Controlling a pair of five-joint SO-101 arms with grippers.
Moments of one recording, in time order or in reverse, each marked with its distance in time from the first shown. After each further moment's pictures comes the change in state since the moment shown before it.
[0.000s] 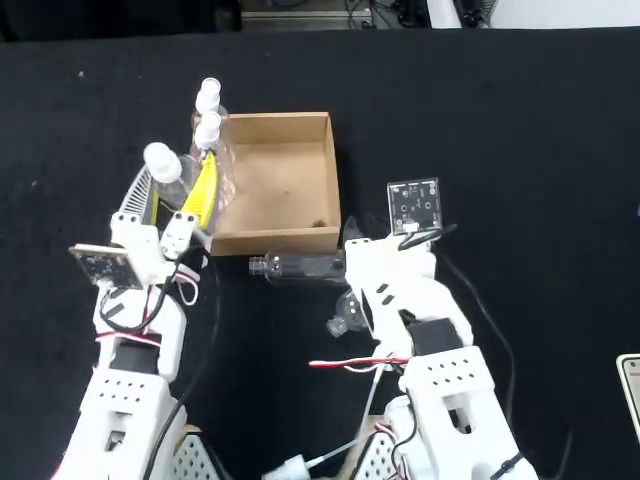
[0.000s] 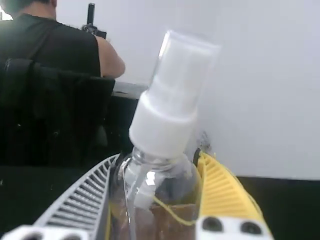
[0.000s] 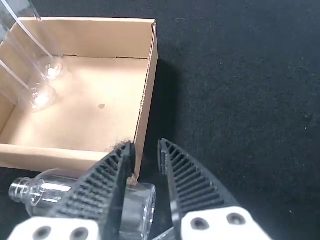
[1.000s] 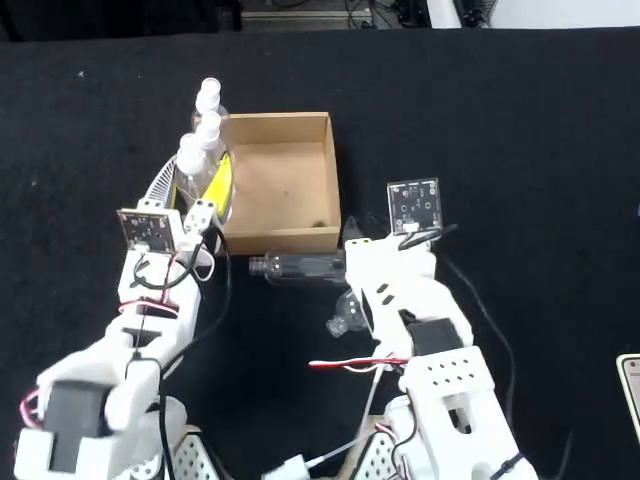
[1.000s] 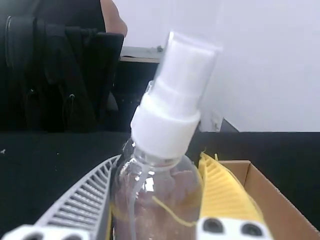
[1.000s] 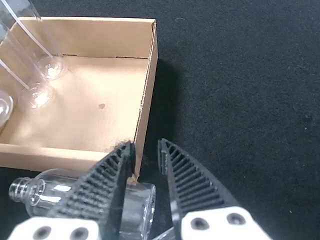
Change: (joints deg) left arm 0.0 51.7 -10.4 -33.0 -4.7; right arm 0.0 0.0 0.0 0.0 0.0
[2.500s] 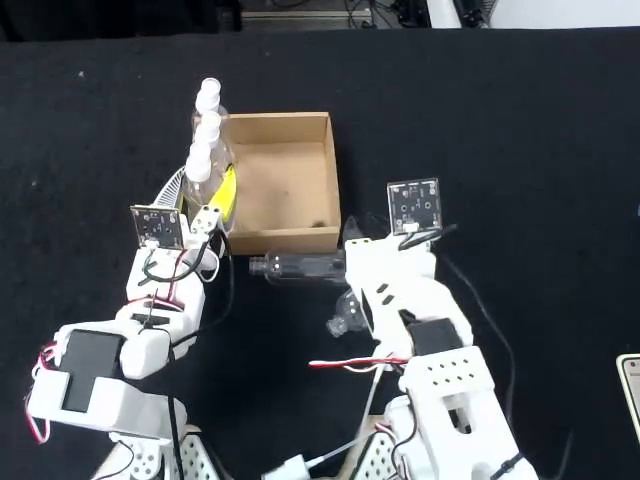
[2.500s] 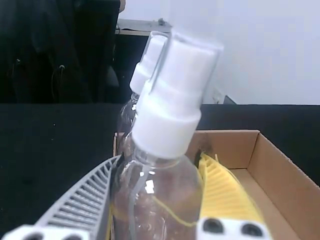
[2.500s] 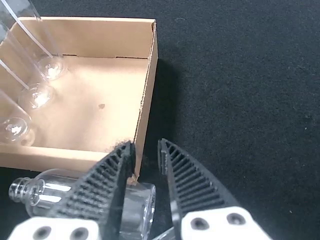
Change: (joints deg) left arm 0.0 14.3 -3.5 -5.4 0.0; right arm 0.0 0.0 0.0 0.0 0.0
